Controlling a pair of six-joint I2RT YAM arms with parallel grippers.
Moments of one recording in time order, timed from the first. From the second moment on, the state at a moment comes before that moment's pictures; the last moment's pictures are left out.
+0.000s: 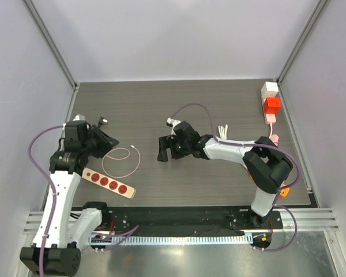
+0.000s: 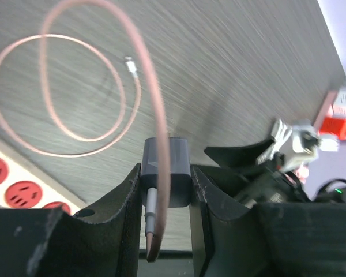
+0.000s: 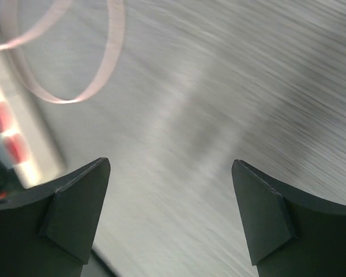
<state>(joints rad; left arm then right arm) 0.00 0.84 0.94 -0.83 0.15 -0.81 0.81 1.78 1.07 -0.03 -0.25 0.49</state>
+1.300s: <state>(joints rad) -0.53 1.84 1.33 -0.11 -0.16 -0.62 0.60 1.45 0.75 -0.04 0.18 0.50</state>
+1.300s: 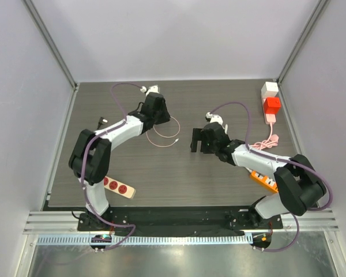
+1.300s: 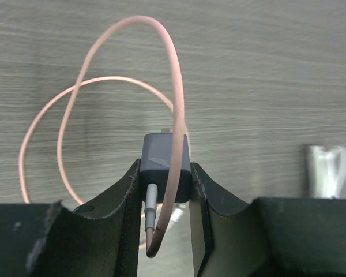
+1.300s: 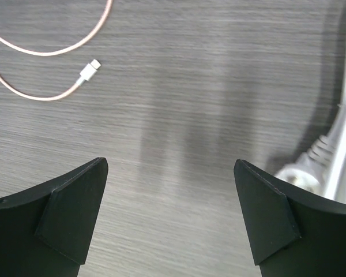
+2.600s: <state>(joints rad) -0.43 1.87 1.22 0.09 0.10 -0.41 0.34 1.44 0.95 -0.51 0.24 0.39</state>
